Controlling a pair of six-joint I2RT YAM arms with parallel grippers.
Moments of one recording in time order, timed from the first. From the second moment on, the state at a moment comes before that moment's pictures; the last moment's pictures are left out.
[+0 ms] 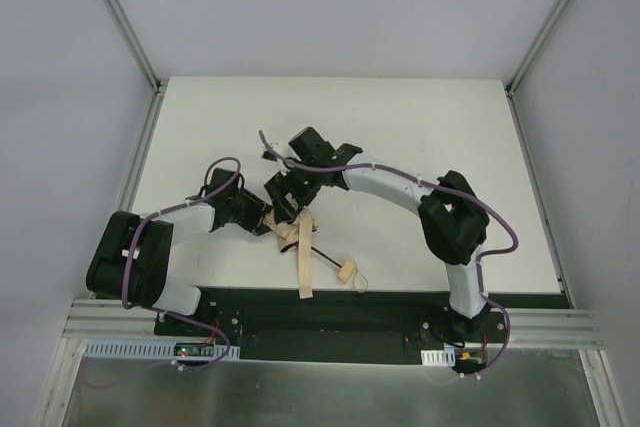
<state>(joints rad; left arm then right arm) -0.24 1.44 0.53 -0.14 0.37 -1.31 0.86 2.02 1.59 -0.54 -0.50 0.06</state>
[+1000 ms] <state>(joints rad) -0.24 1.46 0.63 -0.31 0.37 -1.31 0.96 2.06 1.38 -0.24 -0.30 -0.01</state>
